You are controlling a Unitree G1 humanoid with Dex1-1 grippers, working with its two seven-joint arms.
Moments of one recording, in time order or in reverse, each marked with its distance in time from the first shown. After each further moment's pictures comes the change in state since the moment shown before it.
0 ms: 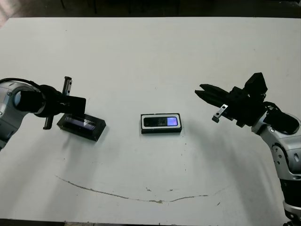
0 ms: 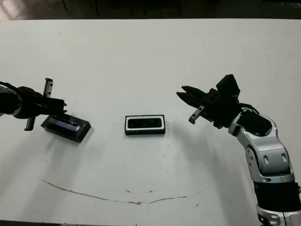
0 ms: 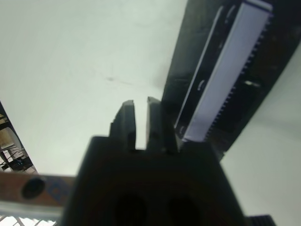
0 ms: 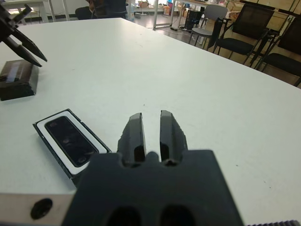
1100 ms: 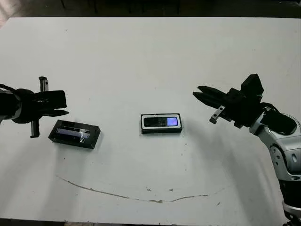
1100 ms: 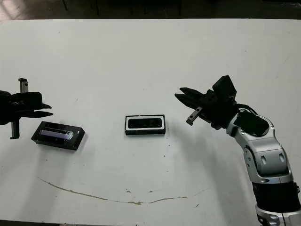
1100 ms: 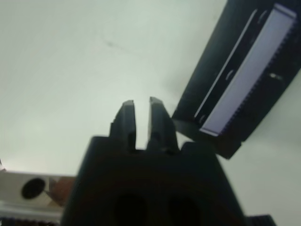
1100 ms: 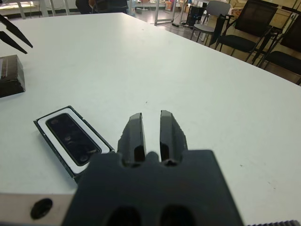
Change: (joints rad) left arm 0.135 0.059 0.167 -0.088 -0.162 0.201 0.002; right arm 0.006 0.000 0.019 -0.021 -0.016 0.019 -0.012
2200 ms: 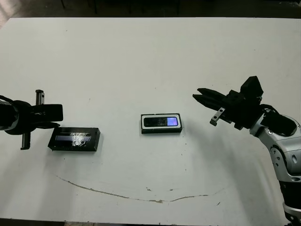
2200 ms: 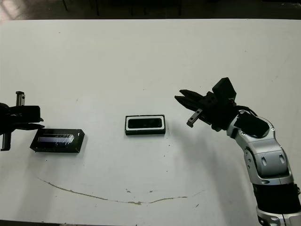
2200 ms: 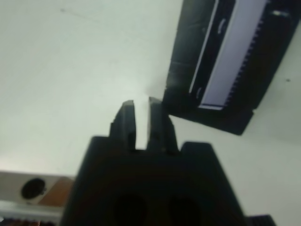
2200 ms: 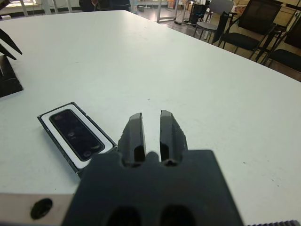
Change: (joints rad) left arm 0.117 0.058 -0.002 -0.084 0.009 0.021 -0.039; right arm 0.007 -0.004 0.000 0.002 0.000 -0.003 0.020
